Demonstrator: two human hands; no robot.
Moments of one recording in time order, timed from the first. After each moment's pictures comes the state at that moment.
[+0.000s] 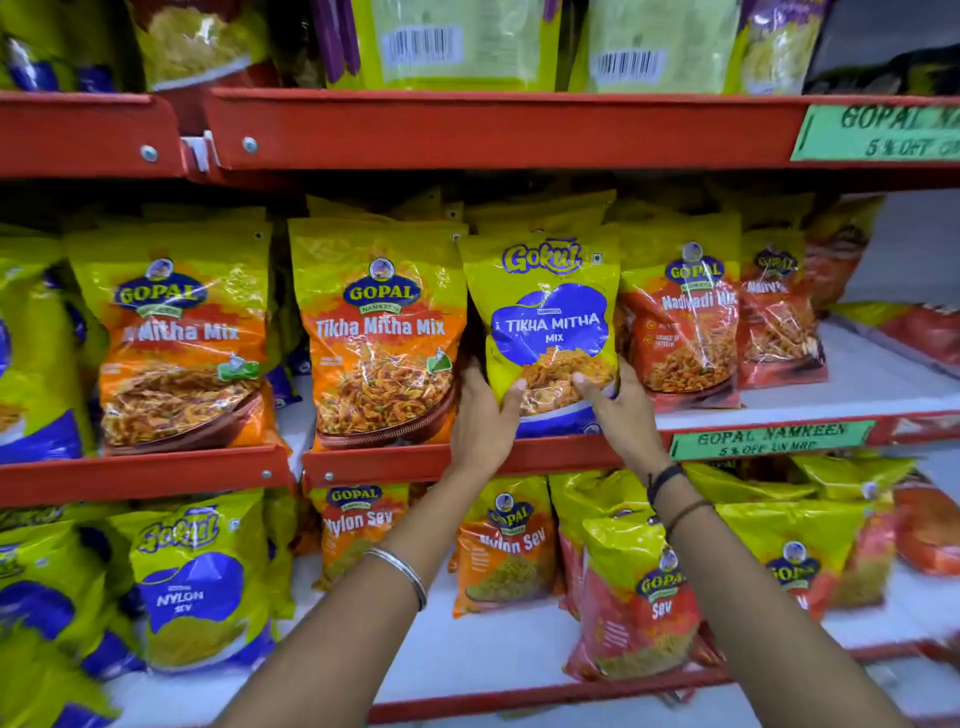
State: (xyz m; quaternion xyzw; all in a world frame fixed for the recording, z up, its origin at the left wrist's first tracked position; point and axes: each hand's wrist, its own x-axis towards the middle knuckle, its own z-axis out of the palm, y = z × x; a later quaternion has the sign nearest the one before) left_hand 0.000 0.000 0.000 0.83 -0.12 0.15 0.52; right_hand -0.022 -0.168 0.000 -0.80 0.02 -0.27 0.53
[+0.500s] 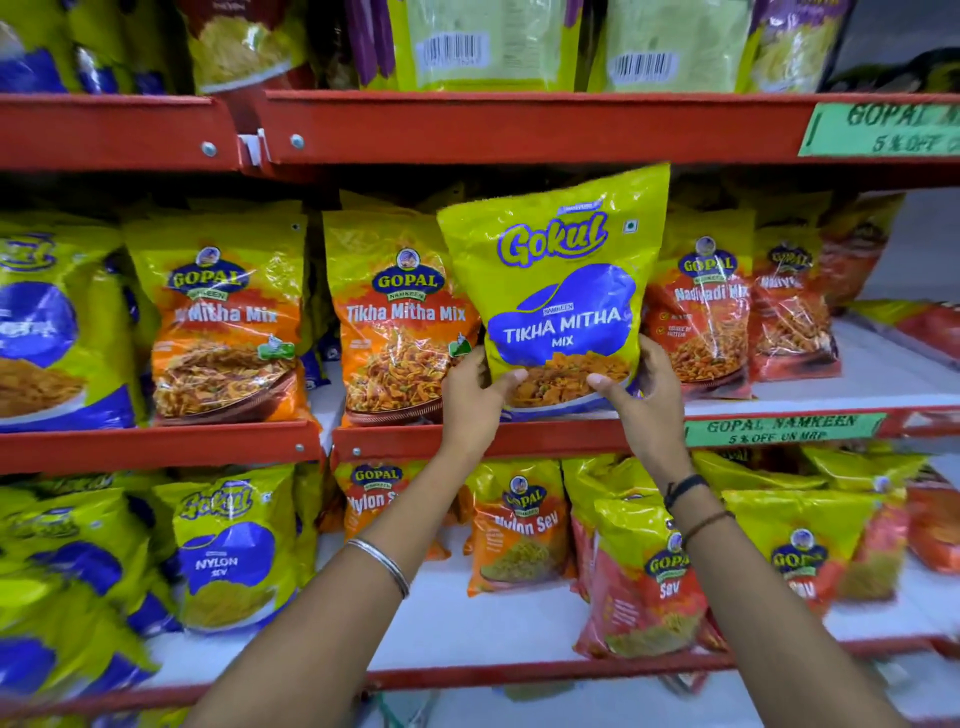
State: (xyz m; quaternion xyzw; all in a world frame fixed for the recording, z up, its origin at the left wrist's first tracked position) left_hand -0.027 0.031 0.020 0.71 -0.18 0.17 0.66; right_hand -0.060 -0.157 0.009 -0.74 -0.05 -0.34 0.57
